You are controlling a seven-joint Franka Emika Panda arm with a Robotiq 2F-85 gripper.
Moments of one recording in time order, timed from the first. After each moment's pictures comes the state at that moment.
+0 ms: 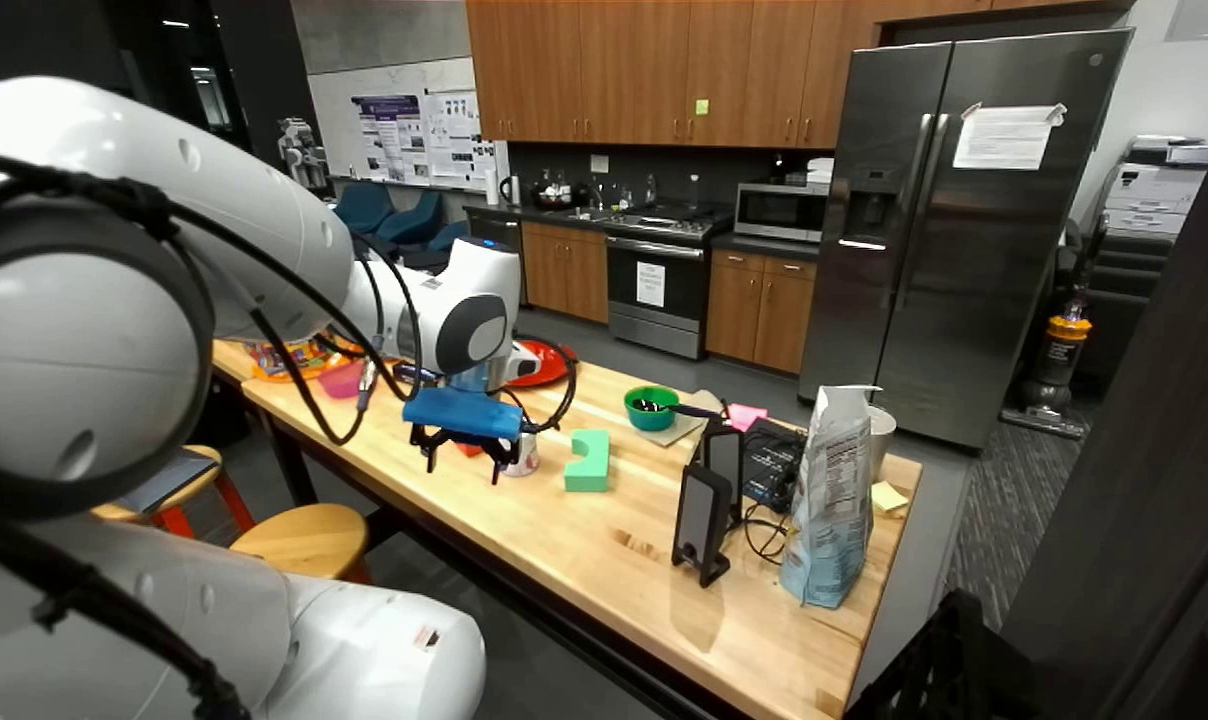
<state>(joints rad) 0.27 -0.60 0.03 -2.72 0.28 2.07 -0.31</state>
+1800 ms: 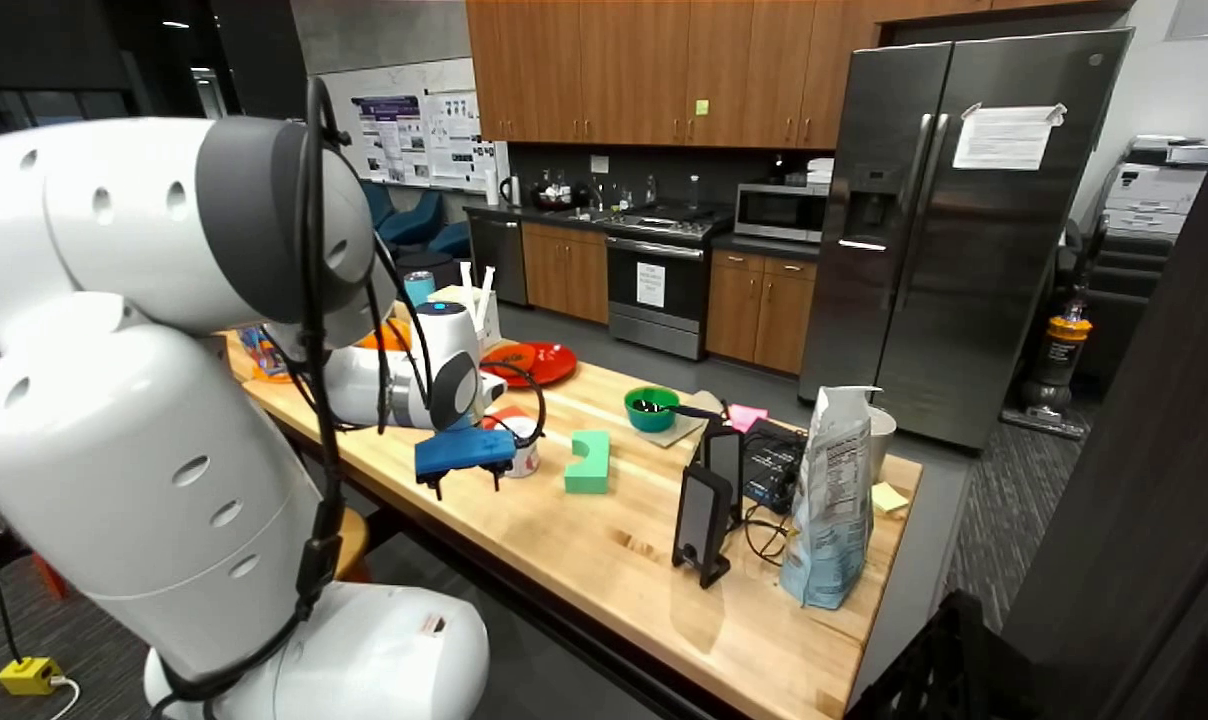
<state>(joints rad) 0.37 -0.22 0.13 -2.70 0.15 2.60 -0.37</state>
